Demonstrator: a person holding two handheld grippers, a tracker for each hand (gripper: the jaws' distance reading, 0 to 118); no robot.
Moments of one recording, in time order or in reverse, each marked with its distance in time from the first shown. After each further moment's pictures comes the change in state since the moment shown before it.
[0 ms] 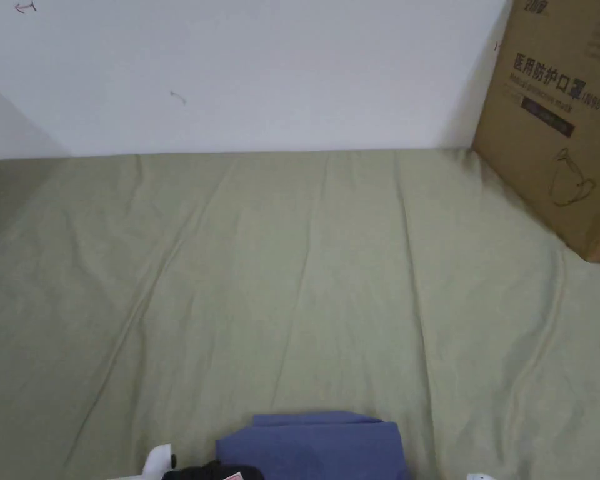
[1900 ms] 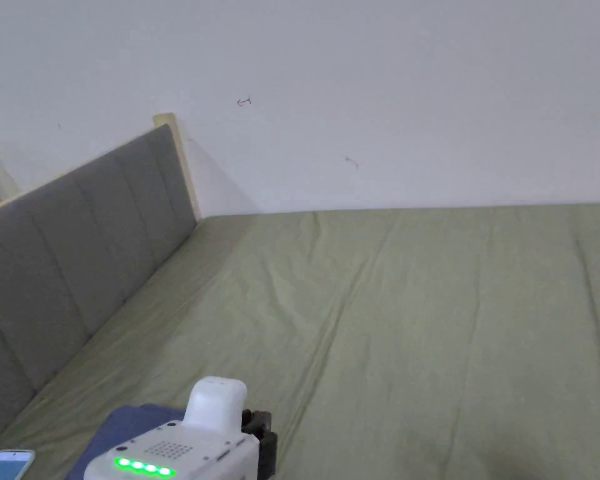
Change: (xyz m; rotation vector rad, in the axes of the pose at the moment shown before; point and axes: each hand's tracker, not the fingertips) left arm 0.240 -0.111 0.088 0.675 1.203 -0.859; right arm -0.145 -0.028 0.144 0.438 -0.224 0.446
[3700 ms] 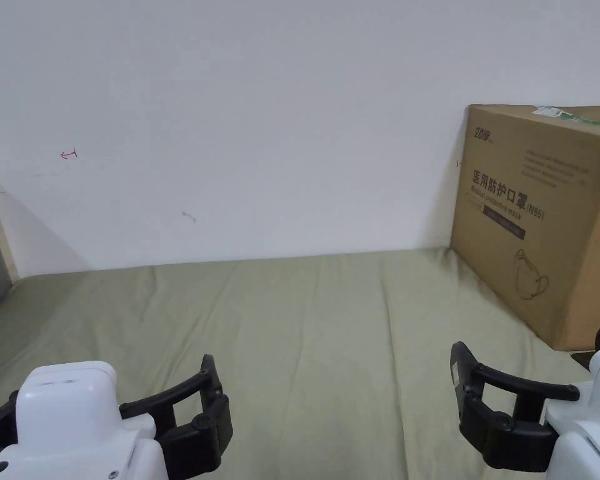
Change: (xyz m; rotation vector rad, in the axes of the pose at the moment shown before) left arm 0.132 0.072 0.063 0.457 0.115 0.016; right arm -0.027 0.035 0.070 0.769 -0.373 0.285
